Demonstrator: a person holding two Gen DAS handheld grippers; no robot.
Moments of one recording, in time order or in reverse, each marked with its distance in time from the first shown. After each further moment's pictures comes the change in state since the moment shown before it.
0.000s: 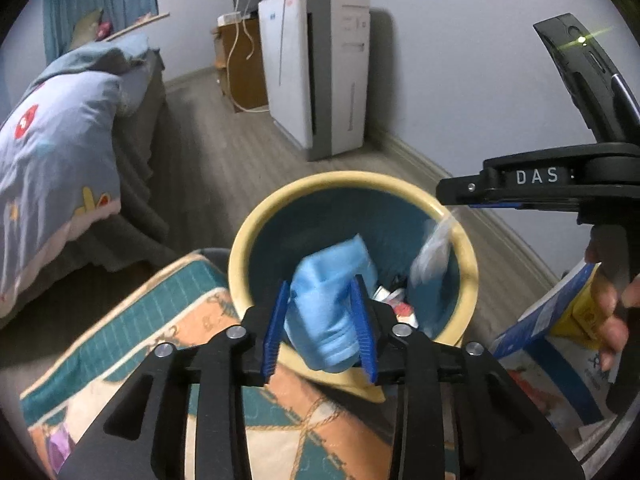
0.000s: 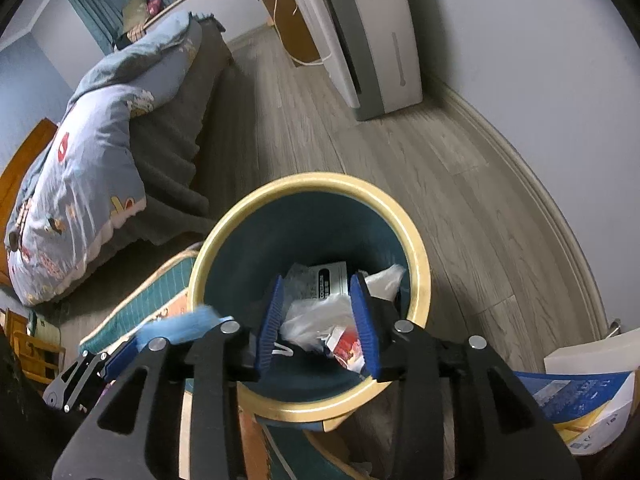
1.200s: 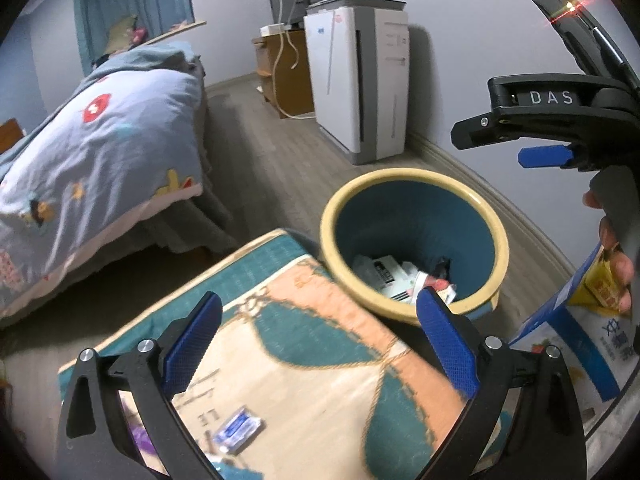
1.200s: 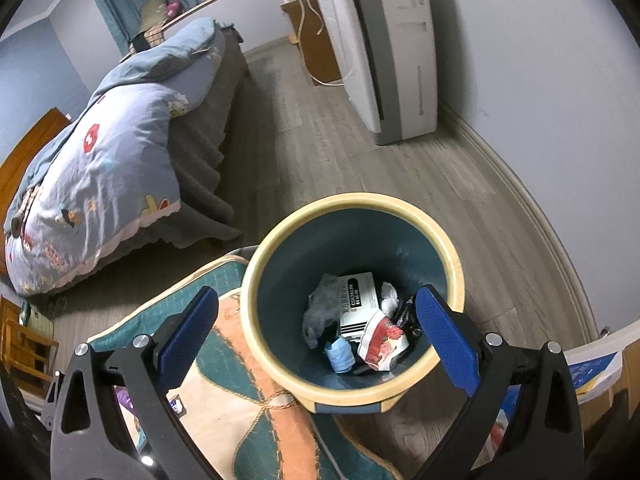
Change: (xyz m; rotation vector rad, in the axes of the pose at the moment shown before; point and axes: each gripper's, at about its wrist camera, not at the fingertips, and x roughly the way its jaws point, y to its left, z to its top) left arm -0.077 0.059 -0.039 -0.032 -0.031 0.131; right arm -0.037 0.074 -0.010 -0.081 -0.061 -0.024
